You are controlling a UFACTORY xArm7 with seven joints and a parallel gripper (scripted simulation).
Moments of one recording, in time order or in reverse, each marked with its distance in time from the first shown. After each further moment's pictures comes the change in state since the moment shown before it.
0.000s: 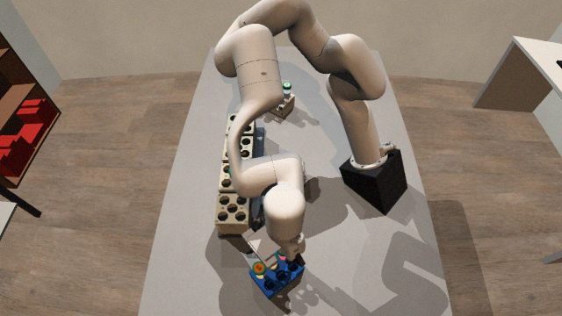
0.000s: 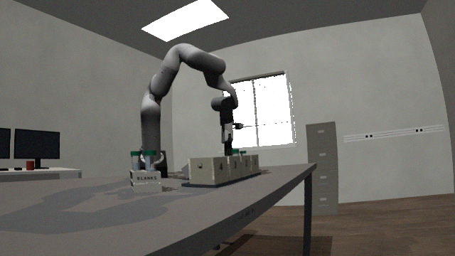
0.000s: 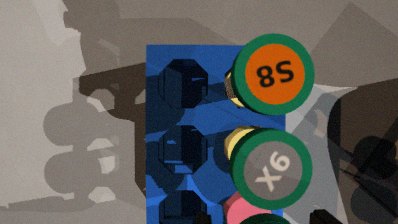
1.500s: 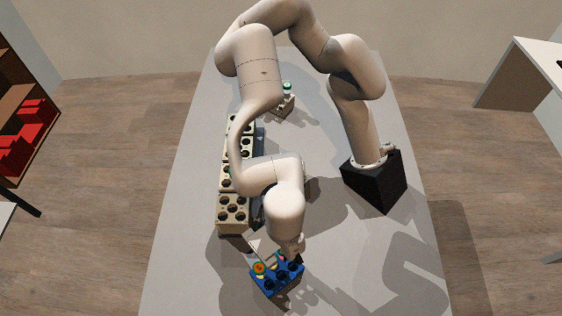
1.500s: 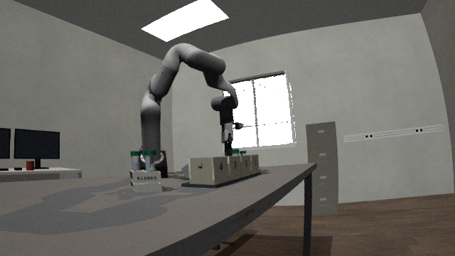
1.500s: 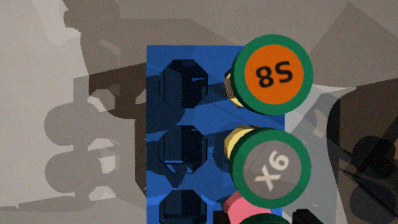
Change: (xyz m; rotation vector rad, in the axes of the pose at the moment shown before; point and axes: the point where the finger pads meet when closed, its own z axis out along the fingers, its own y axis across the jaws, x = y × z) arm 0.000 0.000 -0.002 0.000 0.000 0.000
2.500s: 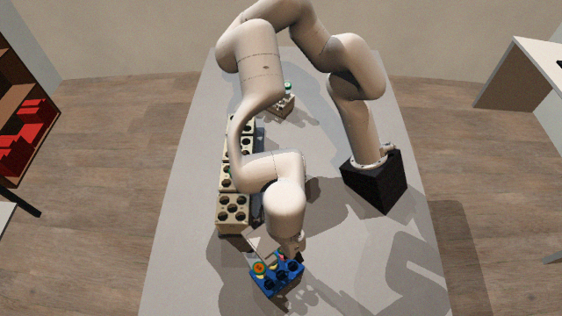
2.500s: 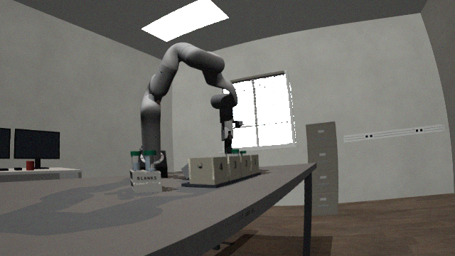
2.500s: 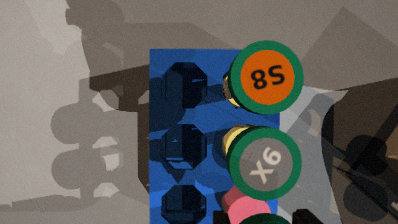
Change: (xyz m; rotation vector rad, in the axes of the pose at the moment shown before) arm 0.000 0.000 -0.012 0.000 0.000 0.000
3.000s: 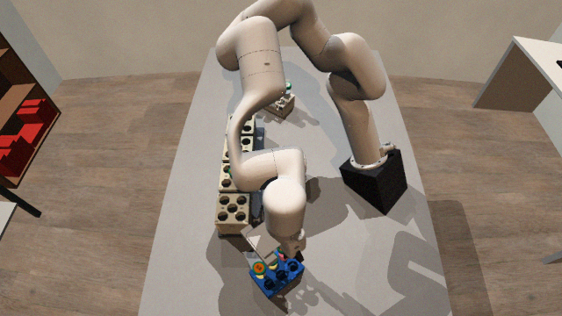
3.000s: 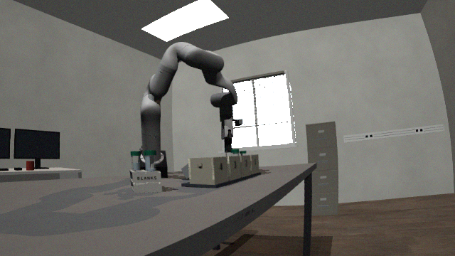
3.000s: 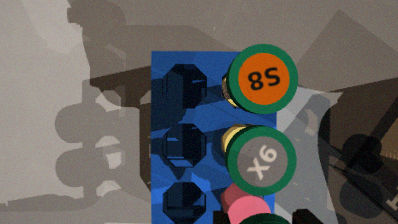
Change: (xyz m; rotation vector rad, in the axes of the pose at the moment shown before) arm 0.000 0.000 -0.008 0.000 0.000 0.000
